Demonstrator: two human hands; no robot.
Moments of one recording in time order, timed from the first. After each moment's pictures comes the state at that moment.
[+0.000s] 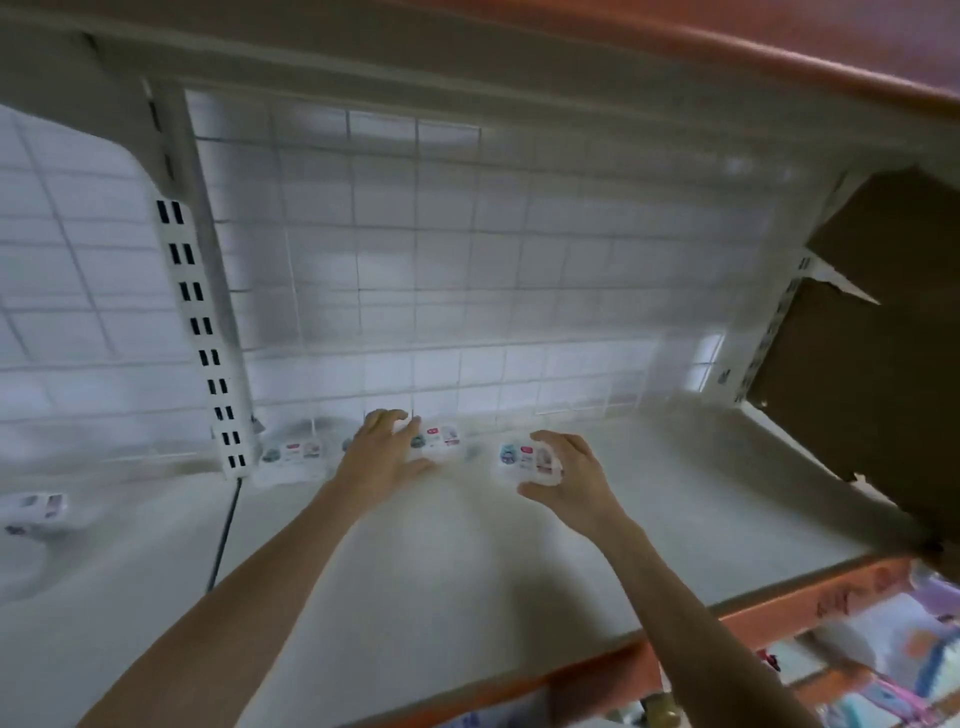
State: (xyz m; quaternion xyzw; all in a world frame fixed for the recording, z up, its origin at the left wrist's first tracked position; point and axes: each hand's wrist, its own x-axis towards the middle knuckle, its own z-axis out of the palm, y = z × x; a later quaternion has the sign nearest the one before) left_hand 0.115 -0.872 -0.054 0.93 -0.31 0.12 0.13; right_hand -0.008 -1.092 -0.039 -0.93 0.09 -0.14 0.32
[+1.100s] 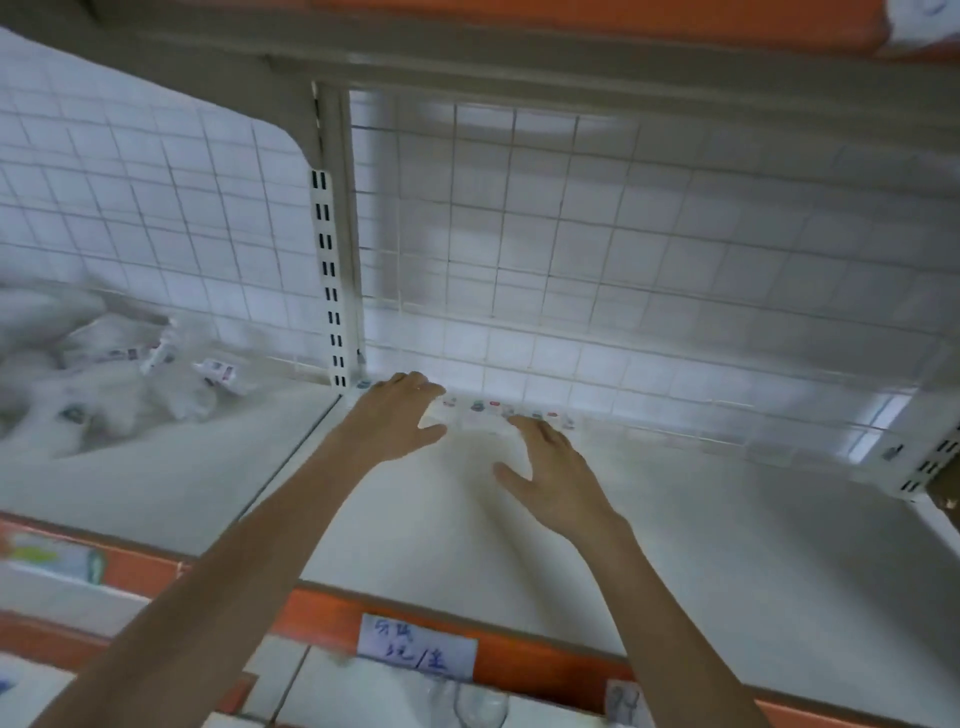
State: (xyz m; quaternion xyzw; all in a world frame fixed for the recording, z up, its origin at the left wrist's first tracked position) left_hand 0.028 -0.862 -0.002 0.98 -0.14 0.12 0.05; right_hand -0.012 -1.079 -0.015 -0.95 -0.19 -0.05 0.23
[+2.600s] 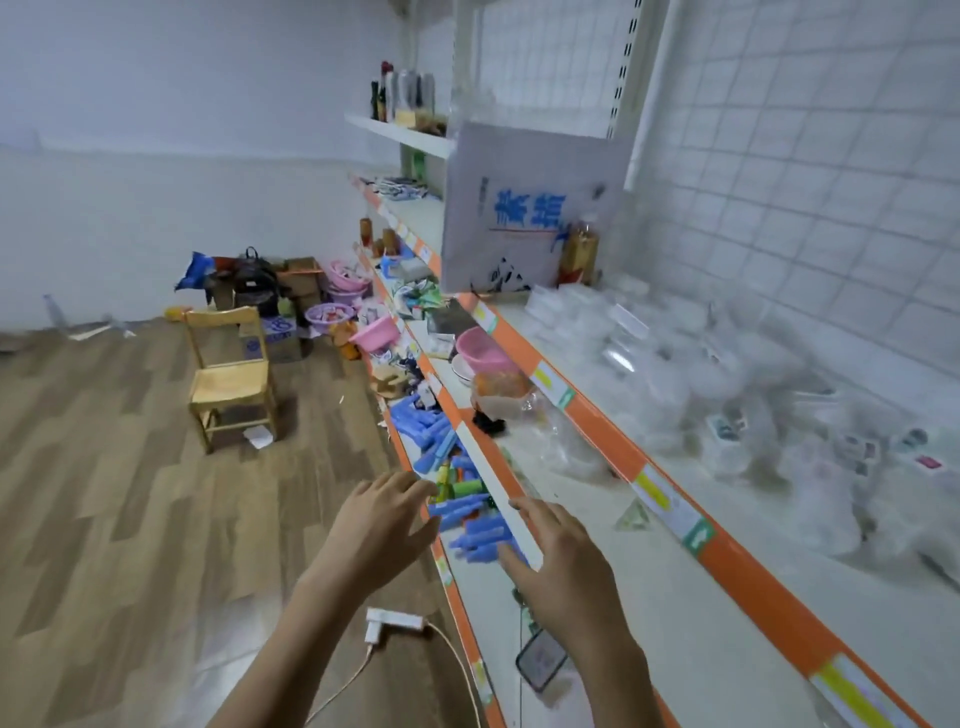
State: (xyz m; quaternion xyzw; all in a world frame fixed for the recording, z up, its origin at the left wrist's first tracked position) left_hand -0.379 -0.355 -0.089 0.92 0.35 0.18 0.00; right_hand -0.222 -0.490 -0.072 -0.77 -0.57 0.09 0.27
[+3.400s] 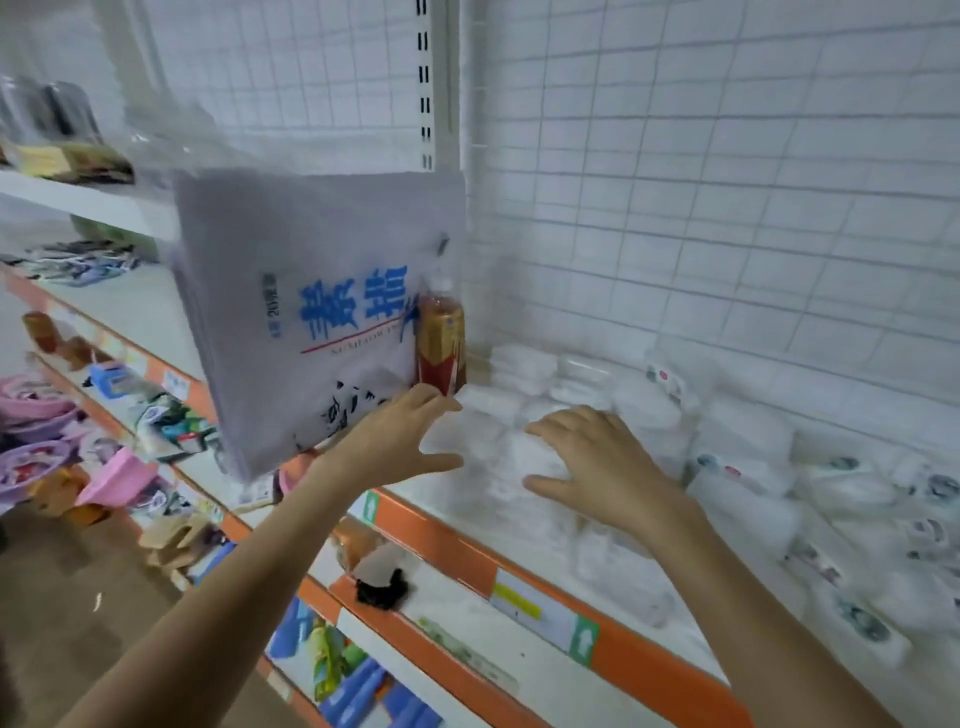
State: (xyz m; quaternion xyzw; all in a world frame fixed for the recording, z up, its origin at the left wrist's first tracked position) left_hand -0.057 -0.007 -0.005 0.99 0.00 0.13 0.06; right_hand 0.010 -0.240 0.016 -0.88 -0.46 -0.09 0.05
